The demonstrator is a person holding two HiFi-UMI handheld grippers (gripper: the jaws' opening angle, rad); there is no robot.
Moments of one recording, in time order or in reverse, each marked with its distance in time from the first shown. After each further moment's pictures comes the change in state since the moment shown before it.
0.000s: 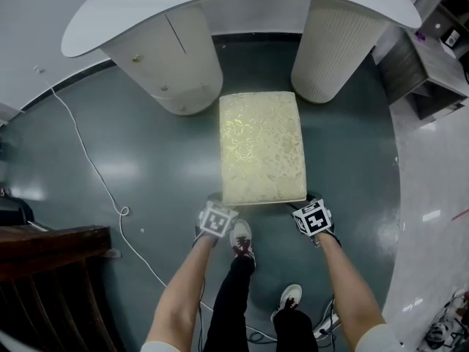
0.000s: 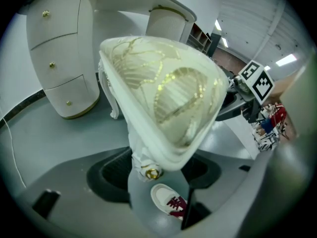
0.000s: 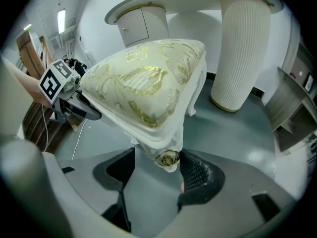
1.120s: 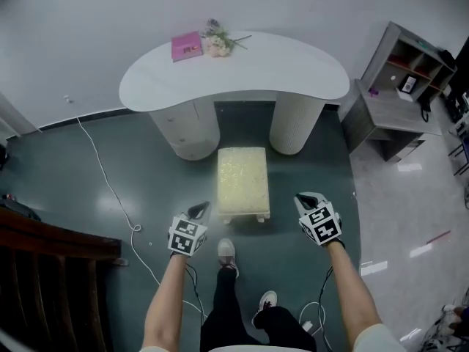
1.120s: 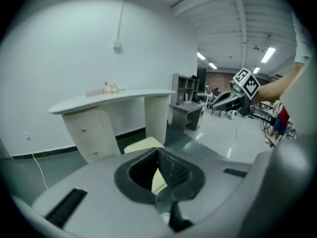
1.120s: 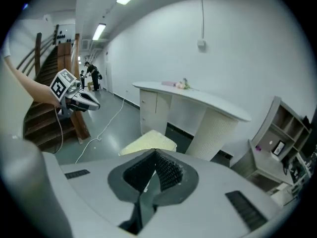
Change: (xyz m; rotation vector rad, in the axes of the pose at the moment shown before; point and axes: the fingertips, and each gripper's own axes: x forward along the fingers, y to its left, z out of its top) left arm -0.372 -0.086 0.163 0.105 -0.443 0.169; right arm -0.413 0.021 0.160 -0.276 -0.365 -0.159
